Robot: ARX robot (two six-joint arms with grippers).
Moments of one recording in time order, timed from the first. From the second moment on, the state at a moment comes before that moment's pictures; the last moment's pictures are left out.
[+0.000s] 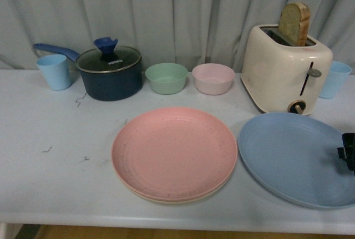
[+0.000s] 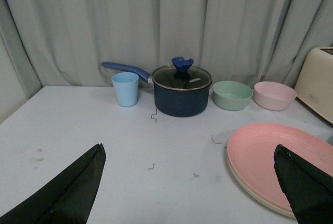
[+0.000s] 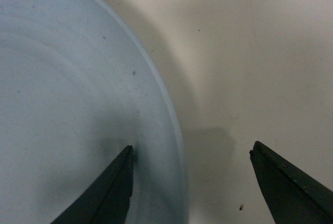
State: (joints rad) left arm 0.00 0.01 0.01 0.00 0.00 -0.01; right arm -0.17 2.16 1.01 0.29 -0.05 -0.12
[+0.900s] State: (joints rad) left arm 0.00 0.01 0.01 0.00 0.00 -0.01; right arm -0.36 1.81 0.75 0.26 -0.21 -0.06
